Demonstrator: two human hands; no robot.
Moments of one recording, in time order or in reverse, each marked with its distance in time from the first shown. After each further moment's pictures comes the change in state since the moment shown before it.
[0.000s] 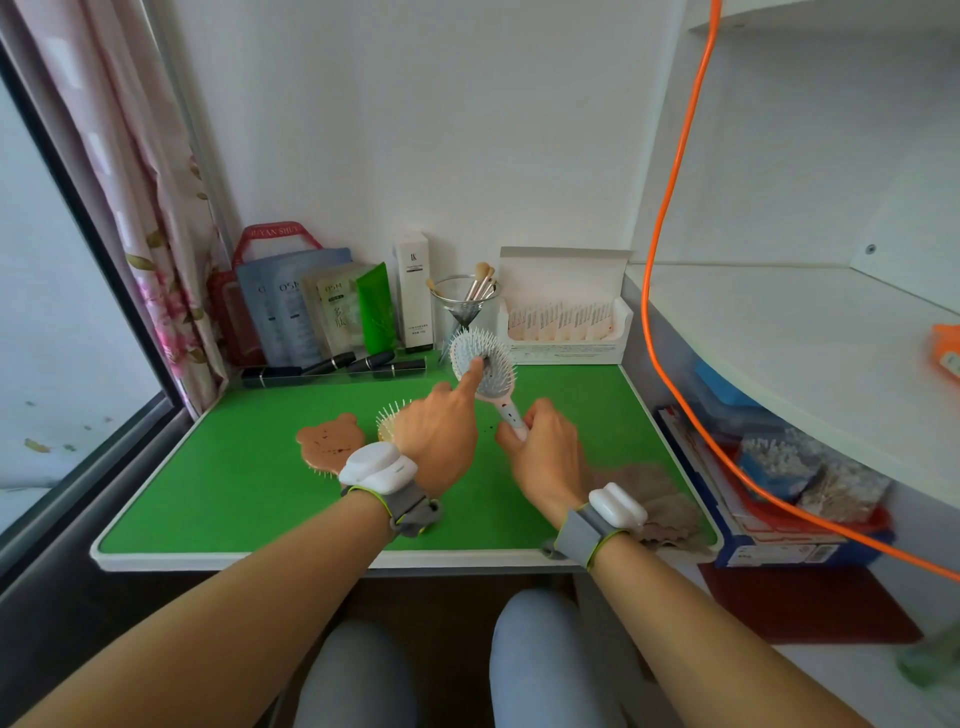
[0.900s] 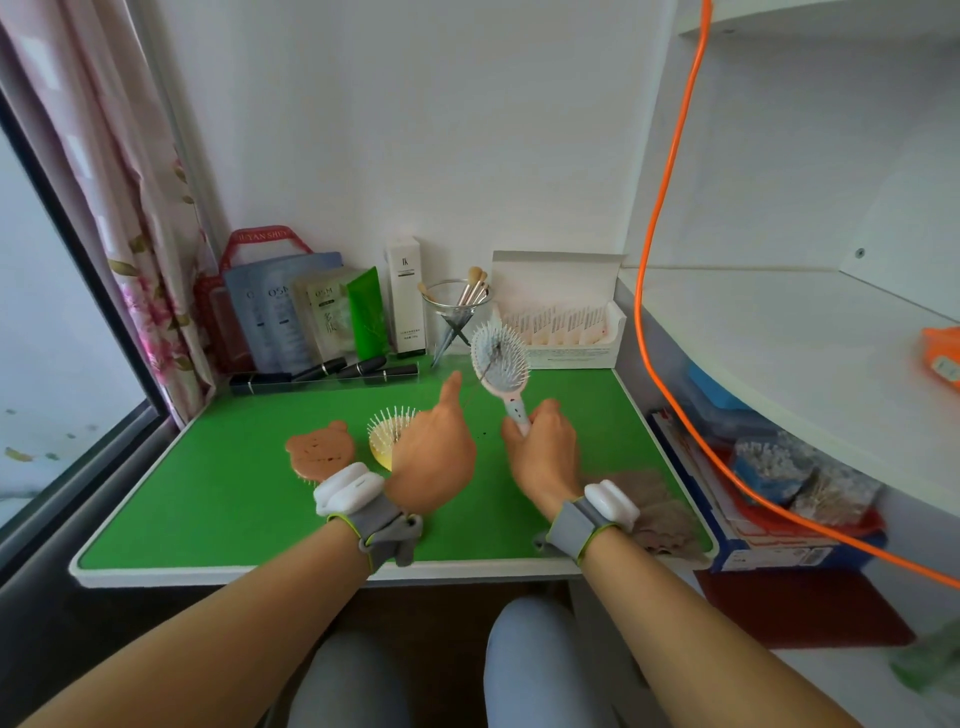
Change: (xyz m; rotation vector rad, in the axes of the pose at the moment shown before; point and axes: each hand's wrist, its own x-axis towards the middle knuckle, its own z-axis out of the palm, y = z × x) left_hand -0.012 0.015 -0.011 -0.315 -0.097 -0.204; right_hand 0.009 -0.007 -0.005 0.054 0.014 0.113
